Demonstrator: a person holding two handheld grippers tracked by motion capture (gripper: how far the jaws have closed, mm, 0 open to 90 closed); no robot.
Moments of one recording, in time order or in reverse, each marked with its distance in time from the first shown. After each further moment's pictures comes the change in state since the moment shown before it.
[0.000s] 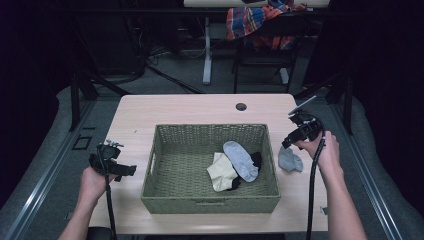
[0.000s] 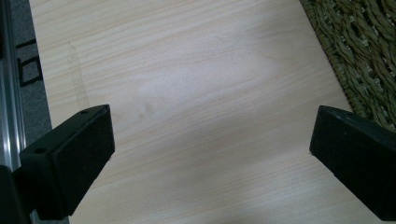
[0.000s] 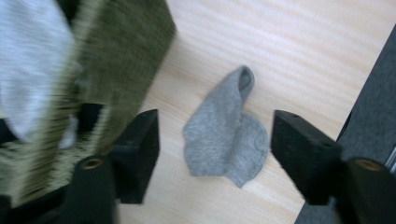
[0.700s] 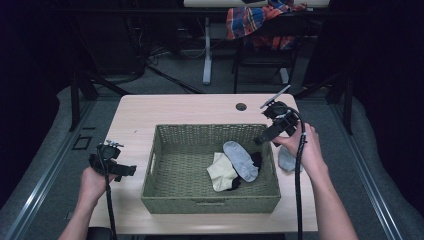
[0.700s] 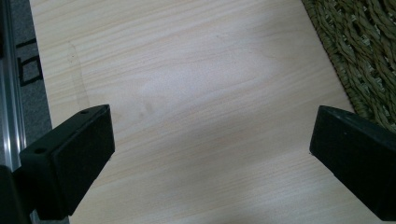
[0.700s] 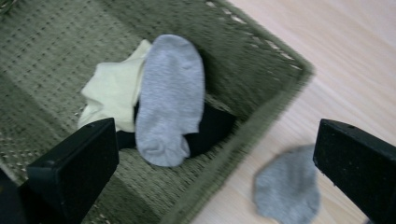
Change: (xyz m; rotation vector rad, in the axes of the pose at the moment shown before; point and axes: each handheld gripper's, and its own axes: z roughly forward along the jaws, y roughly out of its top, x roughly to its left) left arm 0.000 -0.001 0.000 0.000 0.002 0.000; right arm 0.095 0.025 -0.046 -0.111 0.076 -0.262
